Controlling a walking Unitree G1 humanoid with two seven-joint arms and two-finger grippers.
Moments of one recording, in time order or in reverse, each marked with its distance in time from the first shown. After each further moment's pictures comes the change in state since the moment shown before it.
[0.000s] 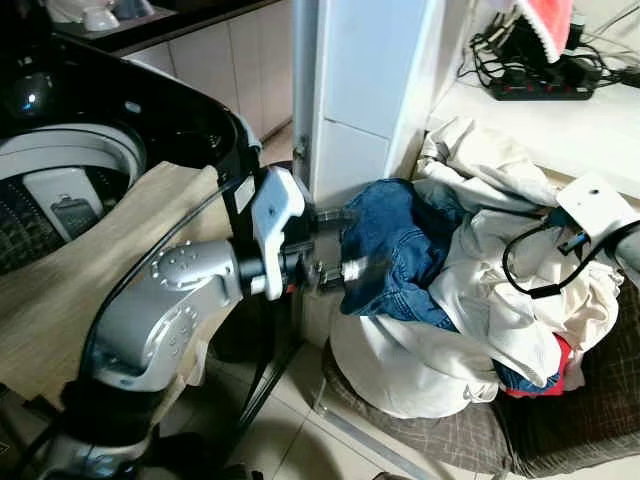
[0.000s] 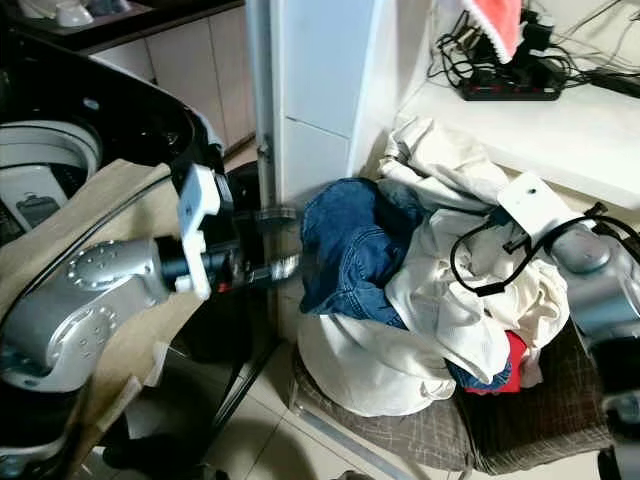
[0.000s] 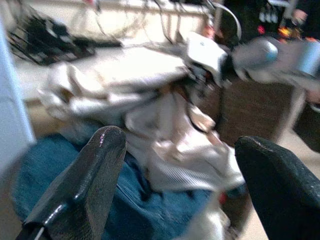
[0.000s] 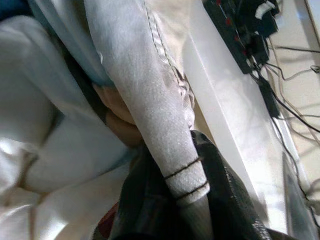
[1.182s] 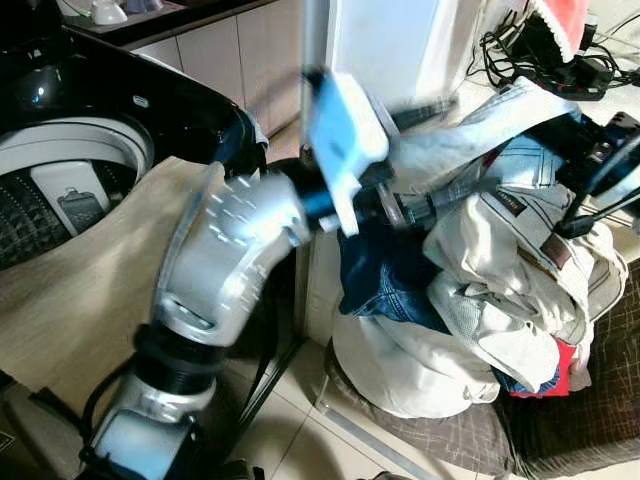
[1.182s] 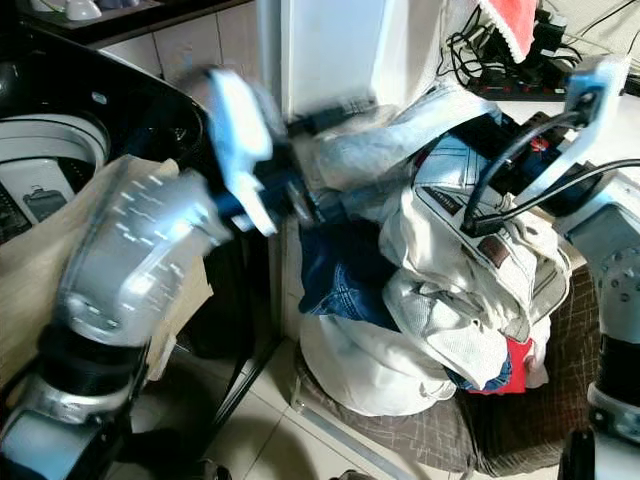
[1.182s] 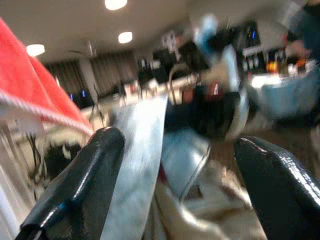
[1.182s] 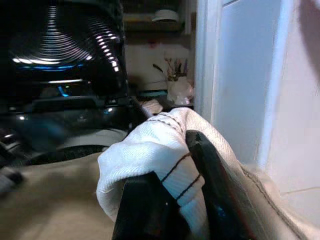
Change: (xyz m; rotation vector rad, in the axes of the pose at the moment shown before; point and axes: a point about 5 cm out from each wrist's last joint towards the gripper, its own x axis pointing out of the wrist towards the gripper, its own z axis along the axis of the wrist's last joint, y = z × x) left arm 0.061 -0.024 0.056 0.358 -0.258 -0.094; right arm -0.078 -0.017 0.110 0.806 -0.927 0.648
